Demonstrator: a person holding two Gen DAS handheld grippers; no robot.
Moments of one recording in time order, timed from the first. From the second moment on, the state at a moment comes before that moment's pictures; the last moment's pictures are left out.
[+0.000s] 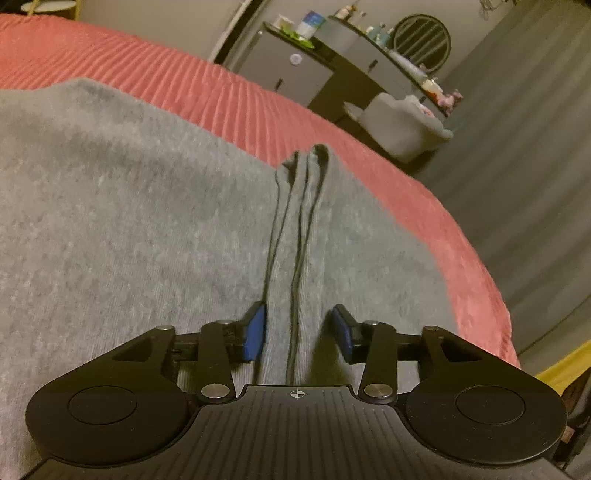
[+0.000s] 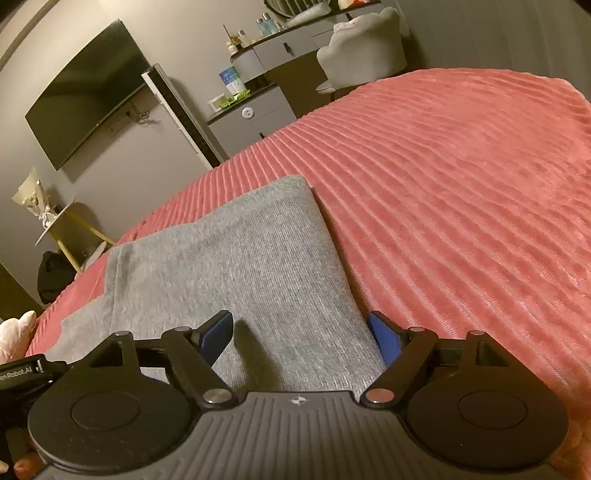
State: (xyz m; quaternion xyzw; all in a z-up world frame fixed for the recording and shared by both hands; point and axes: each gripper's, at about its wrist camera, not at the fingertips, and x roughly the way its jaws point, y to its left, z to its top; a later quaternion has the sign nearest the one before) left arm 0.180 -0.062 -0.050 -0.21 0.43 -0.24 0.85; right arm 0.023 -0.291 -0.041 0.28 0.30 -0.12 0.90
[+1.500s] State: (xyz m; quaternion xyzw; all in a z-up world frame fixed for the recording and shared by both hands) left arm 0.215 -0.044 -0.079 -0.36 0.48 -0.26 0.75; right arm 0.017 -0.279 -0.026 0.26 0.24 -0.10 0.93
